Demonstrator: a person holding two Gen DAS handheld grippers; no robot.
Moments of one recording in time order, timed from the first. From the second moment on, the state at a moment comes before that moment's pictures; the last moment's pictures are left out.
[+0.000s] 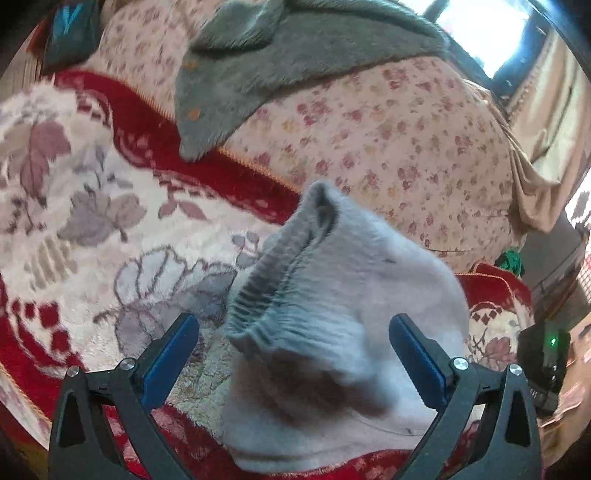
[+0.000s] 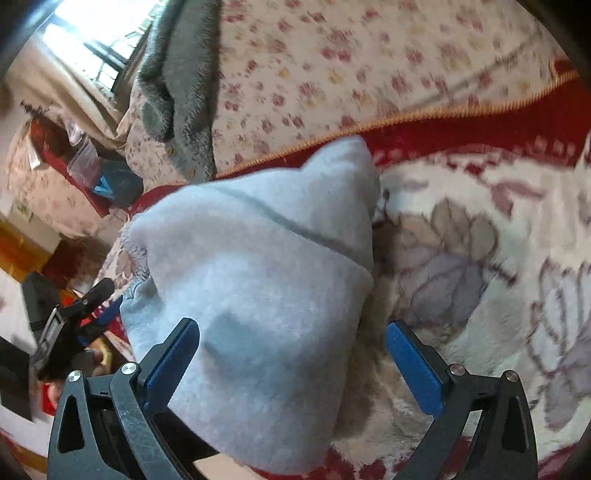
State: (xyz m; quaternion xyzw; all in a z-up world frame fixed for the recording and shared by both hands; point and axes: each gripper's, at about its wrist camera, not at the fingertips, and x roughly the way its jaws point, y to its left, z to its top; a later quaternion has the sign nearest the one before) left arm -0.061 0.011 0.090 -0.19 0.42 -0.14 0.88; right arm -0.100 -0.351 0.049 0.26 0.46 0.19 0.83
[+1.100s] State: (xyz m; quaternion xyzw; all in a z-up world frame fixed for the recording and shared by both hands) left arm -0.071 -0.076 0.099 -0.18 0.42 -0.23 0.86; right arm -0.084 -0.368 0.069 0.32 0.43 0.29 0.79
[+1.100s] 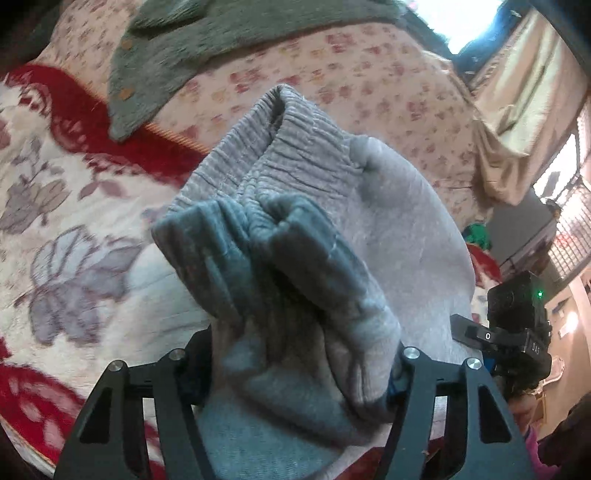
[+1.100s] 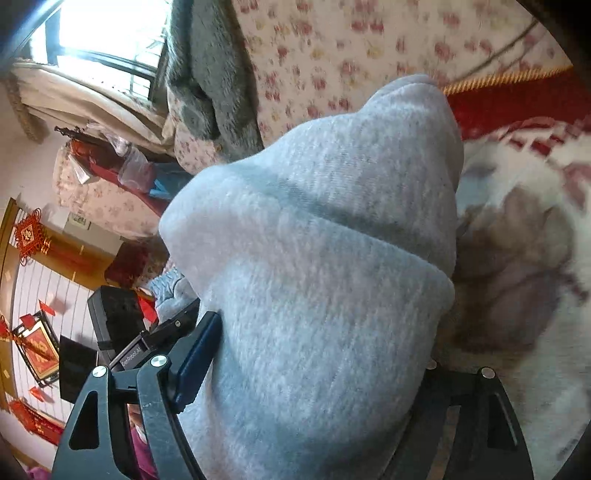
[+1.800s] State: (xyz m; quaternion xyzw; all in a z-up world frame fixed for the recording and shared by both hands) left arm -0.114 -0.248 0.067 -0.12 0.42 -0.26 0.86; right arm -0.147 -0.539 0.030 0.31 0.45 0.19 0.81
